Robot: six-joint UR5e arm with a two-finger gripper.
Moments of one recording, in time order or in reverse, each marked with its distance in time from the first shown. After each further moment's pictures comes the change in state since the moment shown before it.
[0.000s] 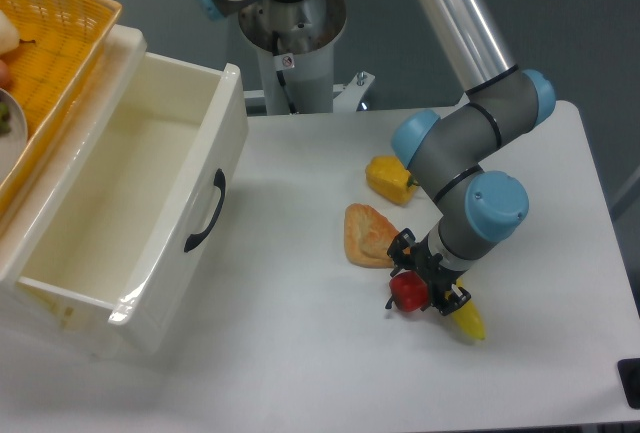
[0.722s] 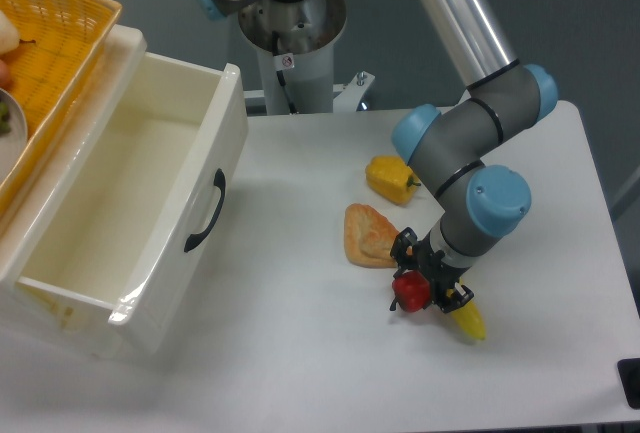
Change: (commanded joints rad) arm -0.003 0.069 0.005 -0.011 0.093 -0.006
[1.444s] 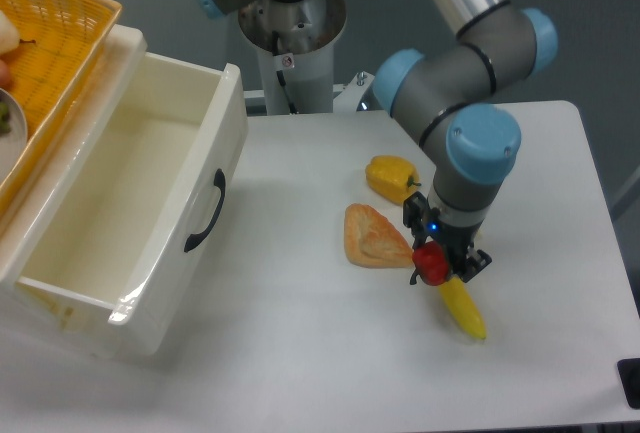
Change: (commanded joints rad) arm -0.023 0.131 0.057 -0.071 0.074 -0.012
